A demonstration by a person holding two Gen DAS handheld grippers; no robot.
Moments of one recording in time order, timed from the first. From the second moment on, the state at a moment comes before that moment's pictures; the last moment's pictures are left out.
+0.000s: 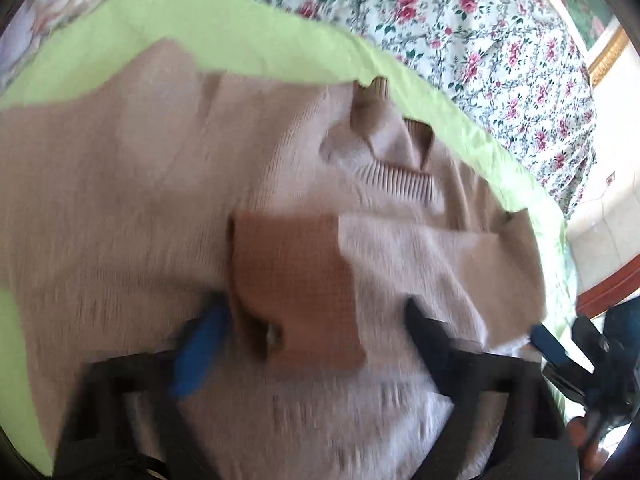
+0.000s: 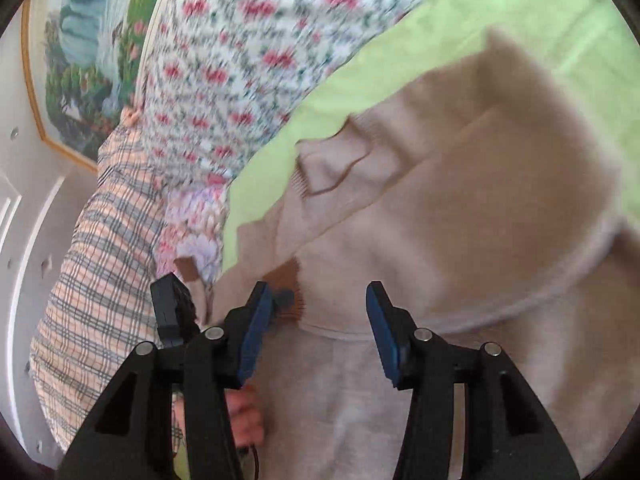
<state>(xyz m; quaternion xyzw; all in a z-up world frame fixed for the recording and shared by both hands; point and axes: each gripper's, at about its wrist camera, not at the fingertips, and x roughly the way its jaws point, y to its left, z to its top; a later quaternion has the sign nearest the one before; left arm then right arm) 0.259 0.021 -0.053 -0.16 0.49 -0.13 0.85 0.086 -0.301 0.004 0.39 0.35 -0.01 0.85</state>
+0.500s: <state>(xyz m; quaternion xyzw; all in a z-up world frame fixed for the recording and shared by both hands) 0.241 0.090 -0.037 -0.15 0.42 -0.05 0.89 0.082 -0.390 0.020 0.32 0.36 -0.15 0.87</state>
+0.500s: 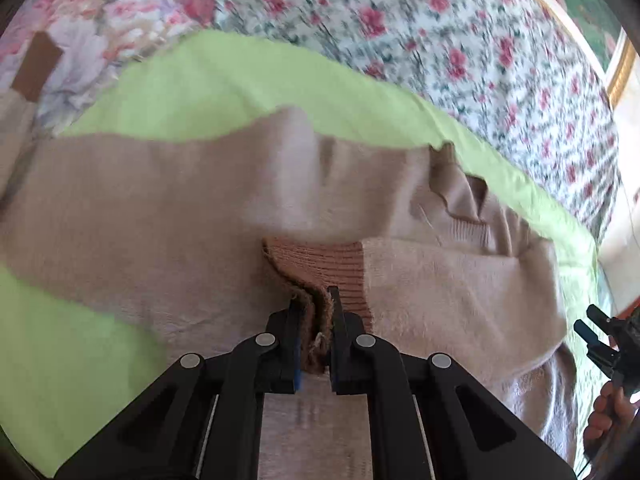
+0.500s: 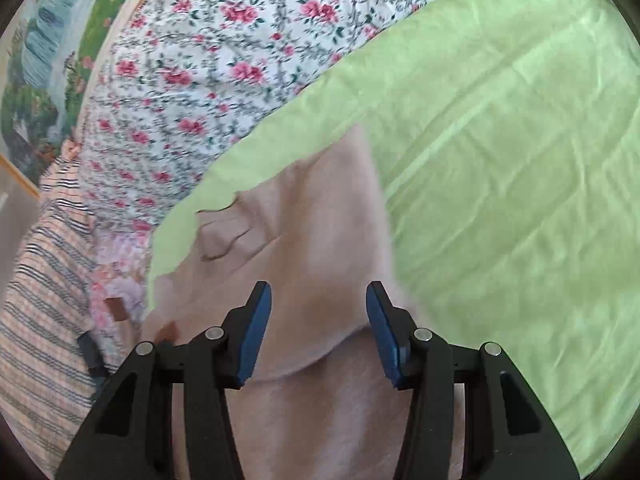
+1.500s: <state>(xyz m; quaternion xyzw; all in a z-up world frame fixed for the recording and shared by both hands) 0.238 0.049 -0.043 -0.09 0.43 -0.08 0.90 0.141 -0.406 -0.011 0.17 0.47 -0.16 0.85</state>
